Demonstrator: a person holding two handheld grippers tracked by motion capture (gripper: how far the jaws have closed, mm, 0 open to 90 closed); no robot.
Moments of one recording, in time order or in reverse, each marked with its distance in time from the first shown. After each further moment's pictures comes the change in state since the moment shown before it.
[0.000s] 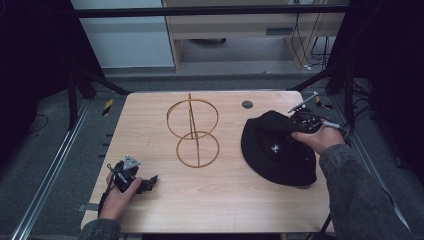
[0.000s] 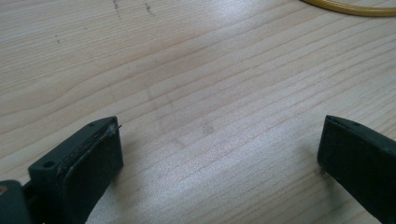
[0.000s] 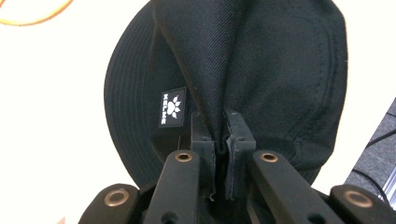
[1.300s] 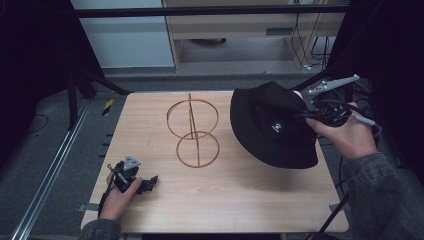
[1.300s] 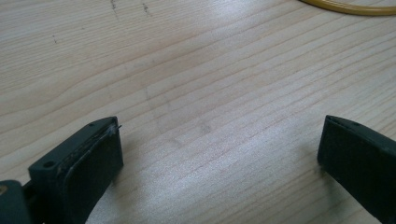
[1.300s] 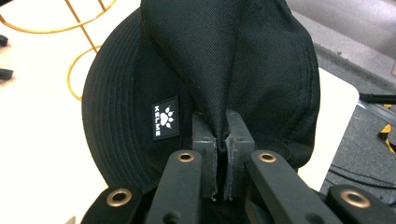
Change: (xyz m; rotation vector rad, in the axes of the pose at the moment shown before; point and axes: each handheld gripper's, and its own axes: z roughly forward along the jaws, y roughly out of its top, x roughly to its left) left arm -0.001 0.000 0.000 -0.003 -0.003 0.002; right arm 0.031 -0.007 -0.113 -0.385 -0.027 -0.122
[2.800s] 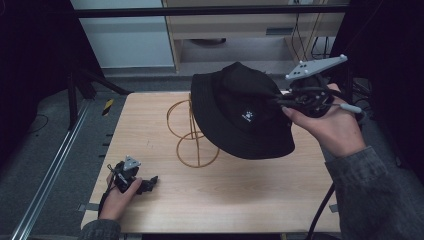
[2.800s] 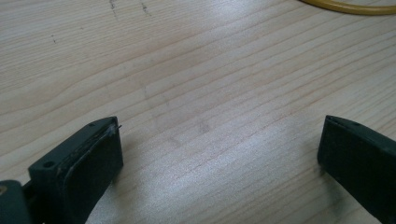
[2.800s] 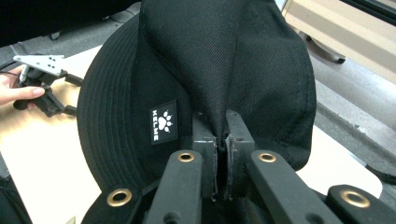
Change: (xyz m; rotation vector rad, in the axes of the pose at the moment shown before) left arm 0.000 0.000 0.000 0.000 0.000 0.005; right arm 0.069 0.067 -0.033 -0.170 0.099 -0.172
